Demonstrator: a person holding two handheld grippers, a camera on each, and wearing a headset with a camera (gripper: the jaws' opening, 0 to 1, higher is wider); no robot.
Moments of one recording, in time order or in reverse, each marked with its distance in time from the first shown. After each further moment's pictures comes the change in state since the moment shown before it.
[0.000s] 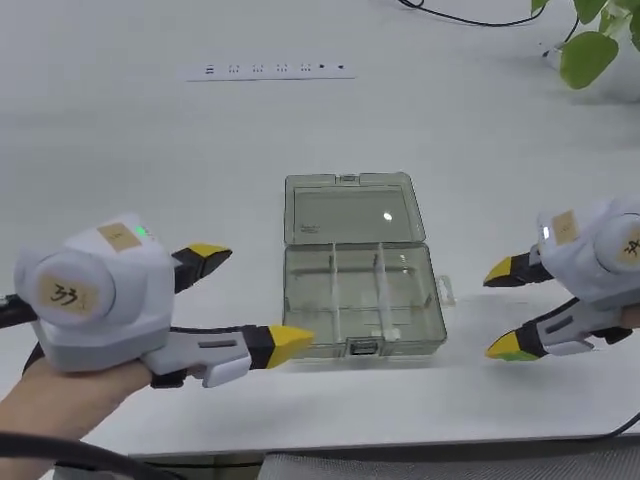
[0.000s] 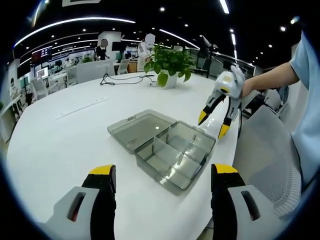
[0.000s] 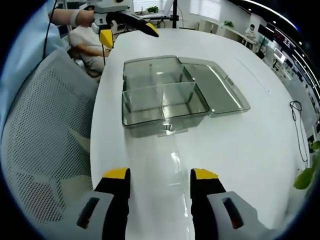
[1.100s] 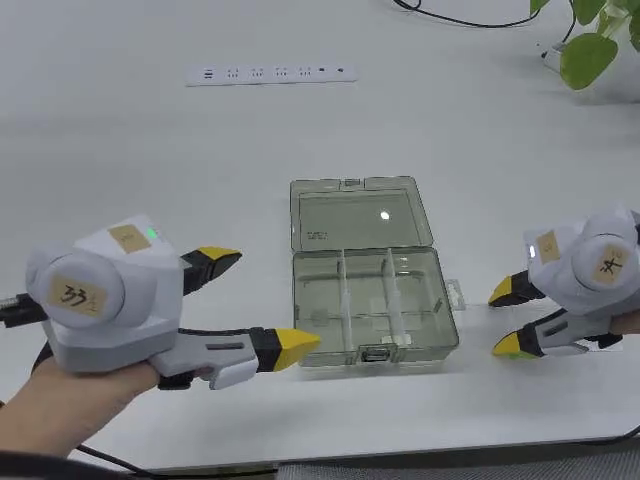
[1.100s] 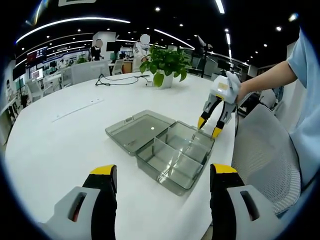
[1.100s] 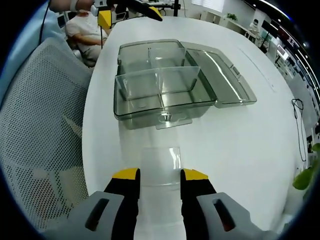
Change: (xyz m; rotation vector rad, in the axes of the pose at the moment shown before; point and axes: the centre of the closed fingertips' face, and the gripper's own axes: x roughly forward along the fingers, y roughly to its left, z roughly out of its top) left arm 0.002 0.006 0.005 0.017 -0.001 -0.048; right arm 0.010 -0.004 -0.007 0.005 0.089 -0.021
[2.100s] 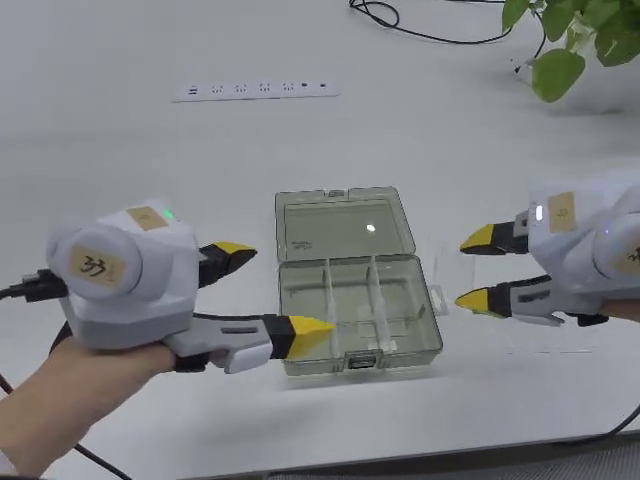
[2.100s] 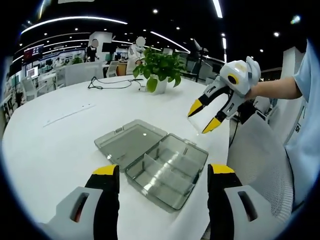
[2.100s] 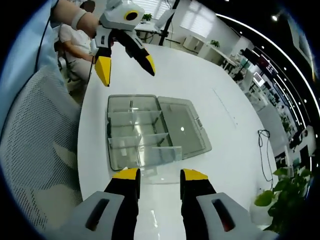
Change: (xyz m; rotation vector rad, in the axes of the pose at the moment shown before) left arm 0.019 -0.012 0.031 -0.035 -0.032 -0.074; right arm -0.070 -0.028 0.088 -0.105 -0.182 -0.297
